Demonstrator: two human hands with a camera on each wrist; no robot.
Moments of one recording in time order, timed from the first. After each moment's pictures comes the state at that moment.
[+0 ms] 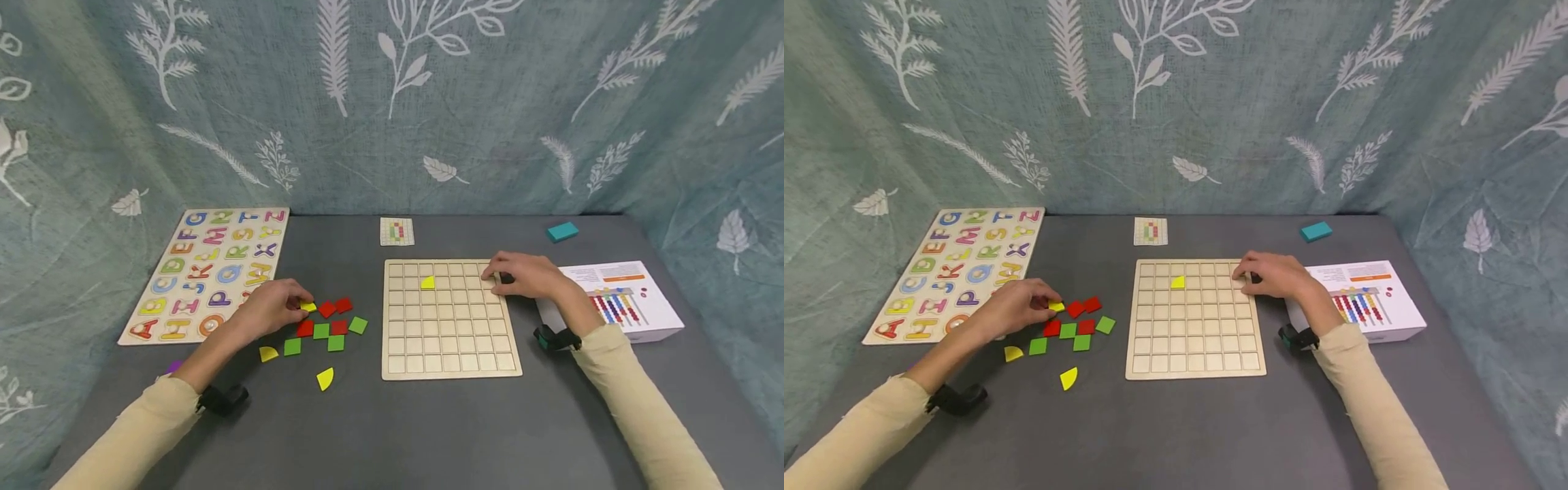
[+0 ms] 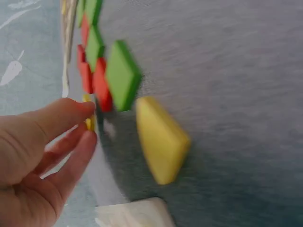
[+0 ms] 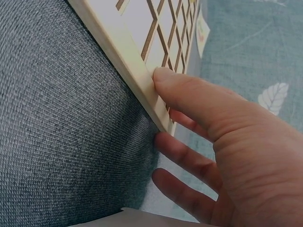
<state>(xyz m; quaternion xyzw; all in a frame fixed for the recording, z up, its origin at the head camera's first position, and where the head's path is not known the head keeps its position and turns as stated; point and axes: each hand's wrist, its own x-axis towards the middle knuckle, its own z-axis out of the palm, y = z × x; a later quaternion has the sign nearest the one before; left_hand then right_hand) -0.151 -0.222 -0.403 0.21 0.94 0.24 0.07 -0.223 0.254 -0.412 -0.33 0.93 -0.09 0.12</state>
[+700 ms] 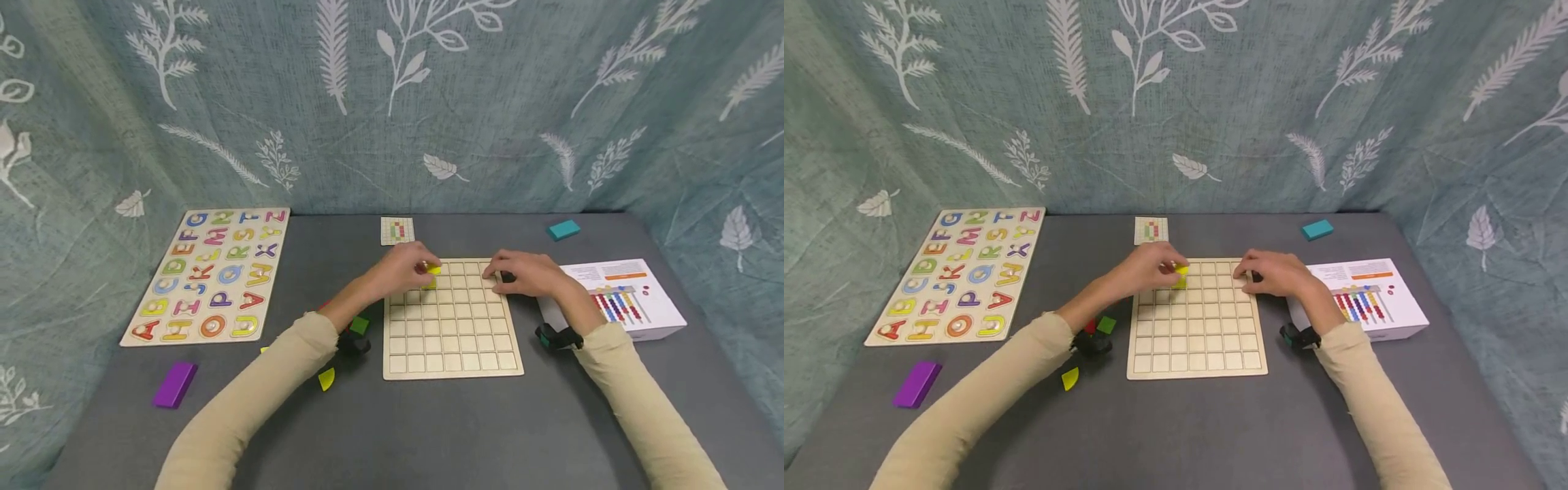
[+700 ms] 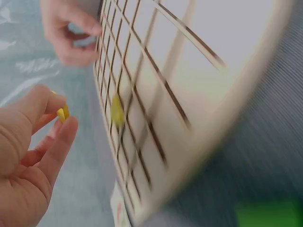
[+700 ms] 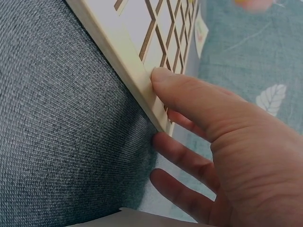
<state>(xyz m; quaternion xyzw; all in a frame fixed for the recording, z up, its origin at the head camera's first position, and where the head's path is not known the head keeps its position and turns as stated) -0.215 -0.046 -0.393 0.35 0.88 0.31 0.09 -0.224 0.252 -0.413 -0.33 0.93 -0.09 0.12</state>
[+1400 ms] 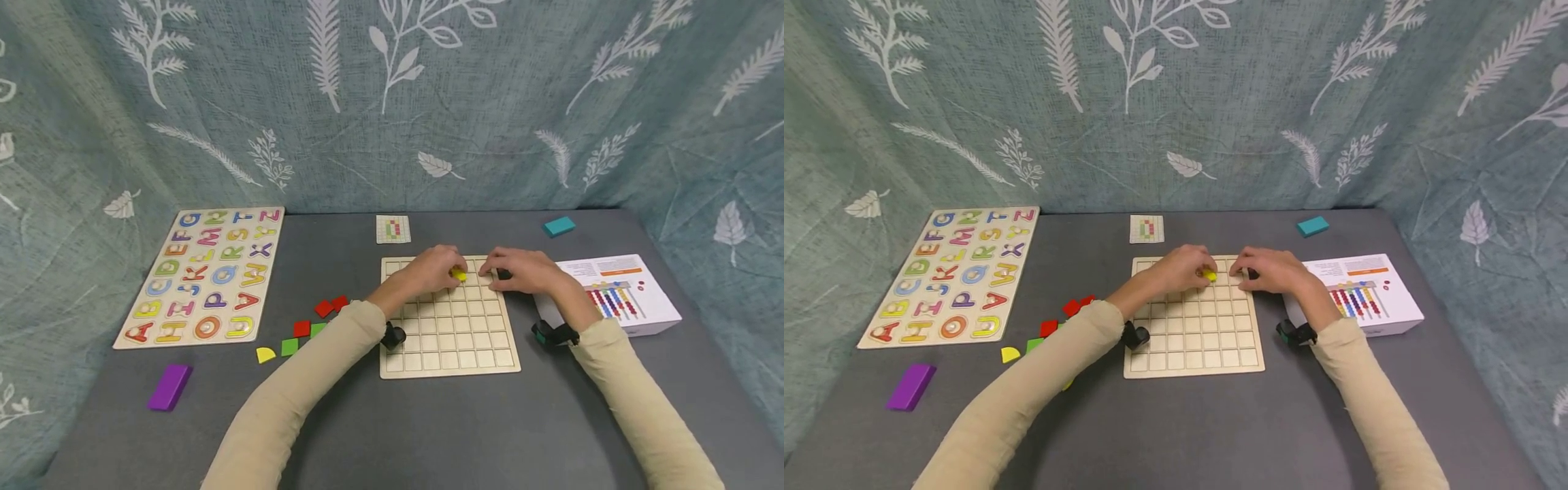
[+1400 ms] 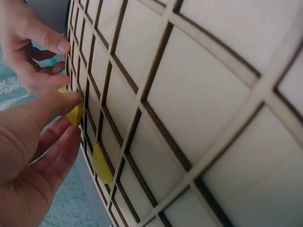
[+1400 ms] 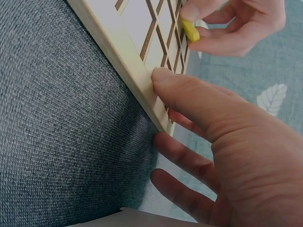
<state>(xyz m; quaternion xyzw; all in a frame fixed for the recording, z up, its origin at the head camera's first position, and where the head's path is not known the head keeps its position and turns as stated) -0.236 0.022 -0.410 0.38 0.90 0.18 0.14 -0.225 0.255 -0.411 -0.34 0.93 -0.09 0.11</state>
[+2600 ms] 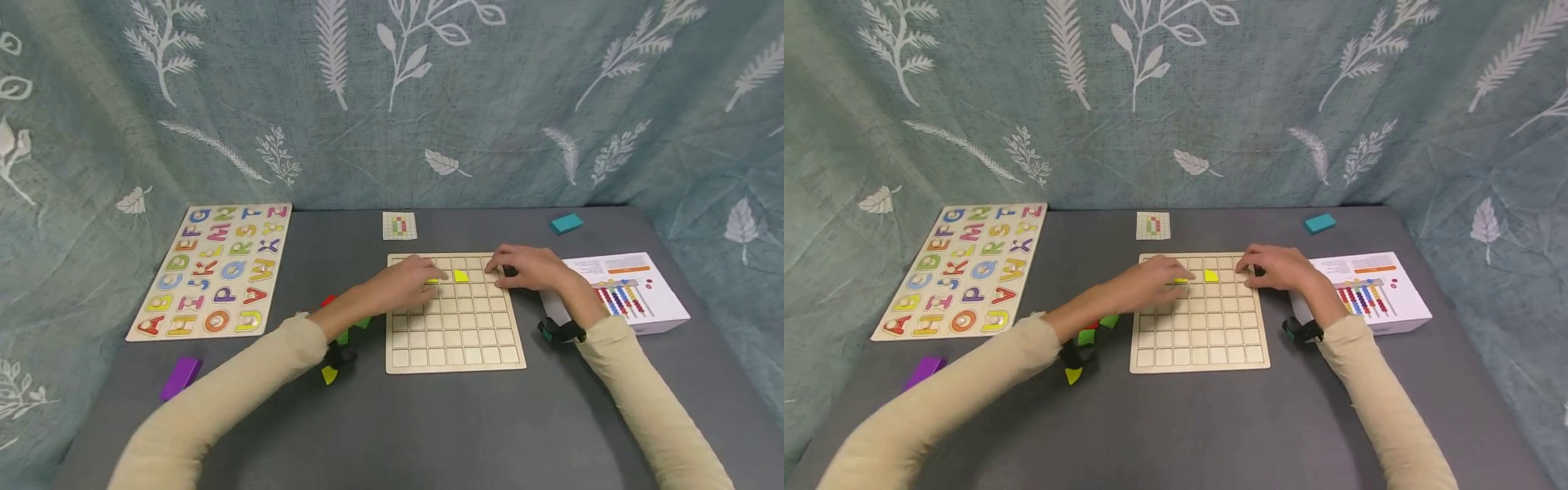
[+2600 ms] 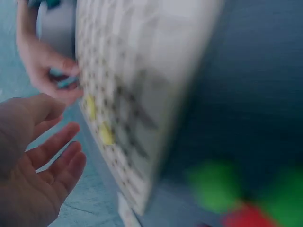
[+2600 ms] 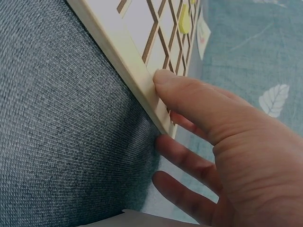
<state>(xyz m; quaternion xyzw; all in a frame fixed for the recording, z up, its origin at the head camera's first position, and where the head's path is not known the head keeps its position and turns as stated) -0.184 -0.045 -0.385 0.38 0.90 0.17 0.14 -0.225 0.251 -0.410 -0.33 0.93 -0.09 0.13</state>
